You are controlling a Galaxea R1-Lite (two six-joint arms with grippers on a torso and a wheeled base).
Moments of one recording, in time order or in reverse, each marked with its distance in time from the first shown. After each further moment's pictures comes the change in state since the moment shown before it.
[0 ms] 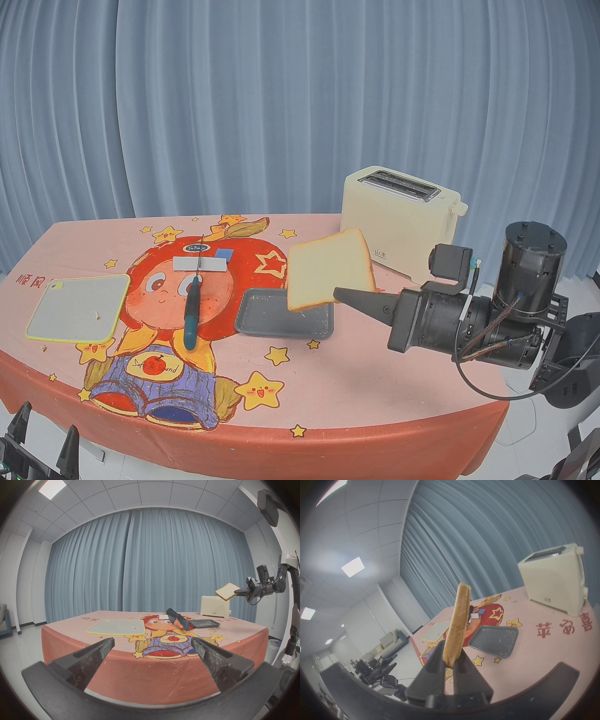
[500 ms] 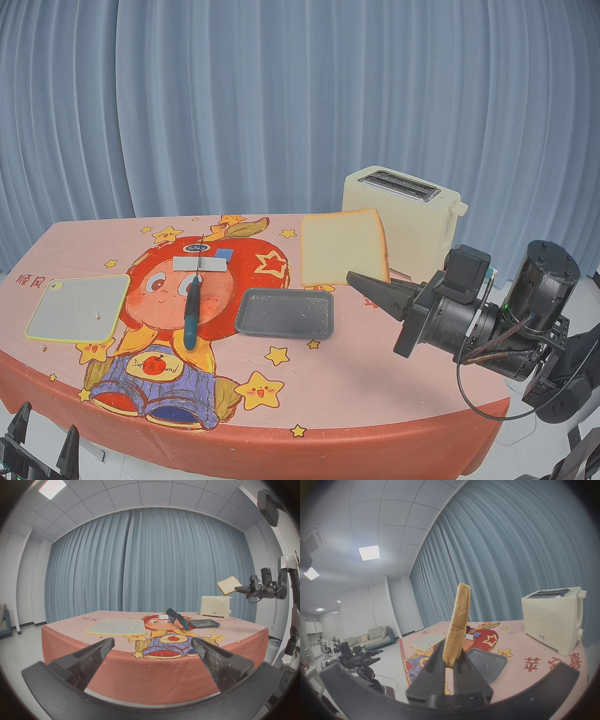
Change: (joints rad) left arm 0.000 0.000 0.000 0.000 0.000 0.000; right arm -0.016 0.041 0.127 -0.339 -0.048 -0.248
